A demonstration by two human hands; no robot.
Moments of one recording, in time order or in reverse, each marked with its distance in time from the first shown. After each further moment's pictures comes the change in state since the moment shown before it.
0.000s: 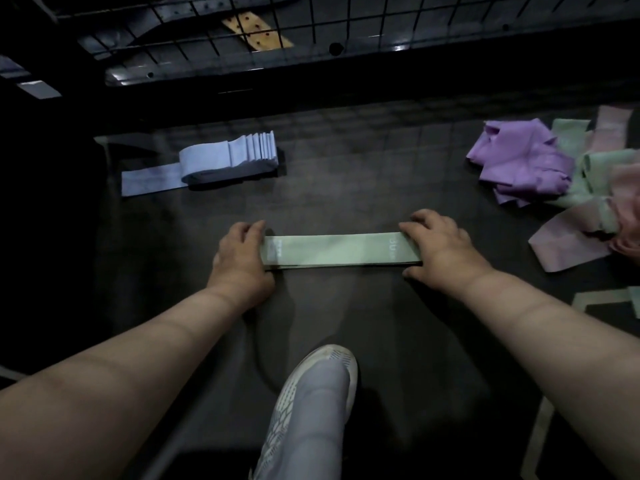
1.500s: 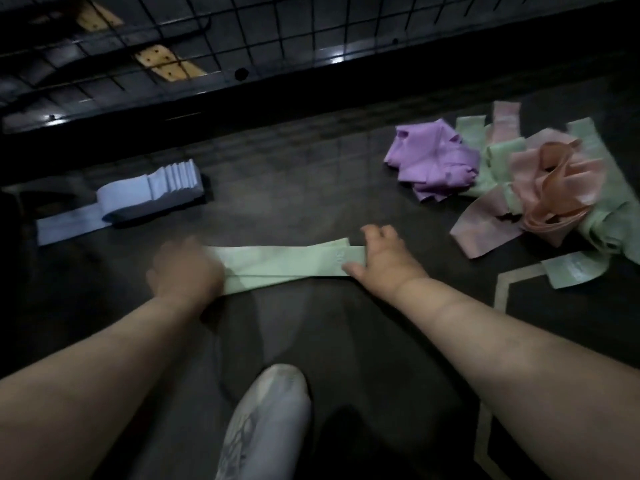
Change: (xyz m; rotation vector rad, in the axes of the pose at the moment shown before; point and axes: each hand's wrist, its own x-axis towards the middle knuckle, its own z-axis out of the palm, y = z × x) left_hand 0.026 0.057 -0.004 0.165 -0.002 -0.267; right_hand -0.013 0.016 0.002 0.341 0.010 0.277
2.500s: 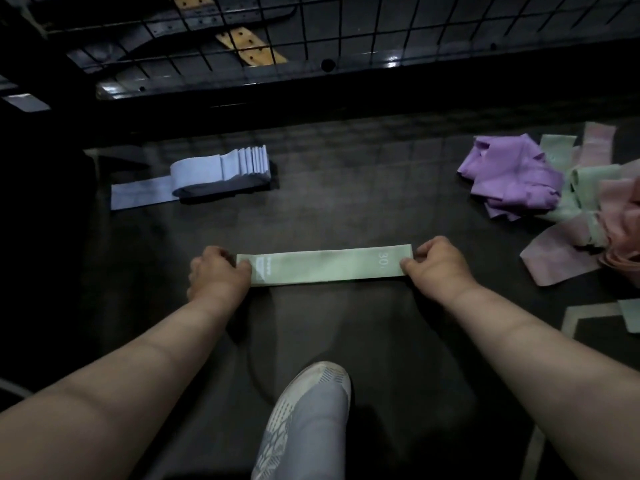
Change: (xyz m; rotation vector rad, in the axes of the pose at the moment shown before) left_hand 0.012 -0.065 0.020 -0.466 0.027 -0.205; right_hand 0.020 -0.020 0.018 0.246 0.085 0.244
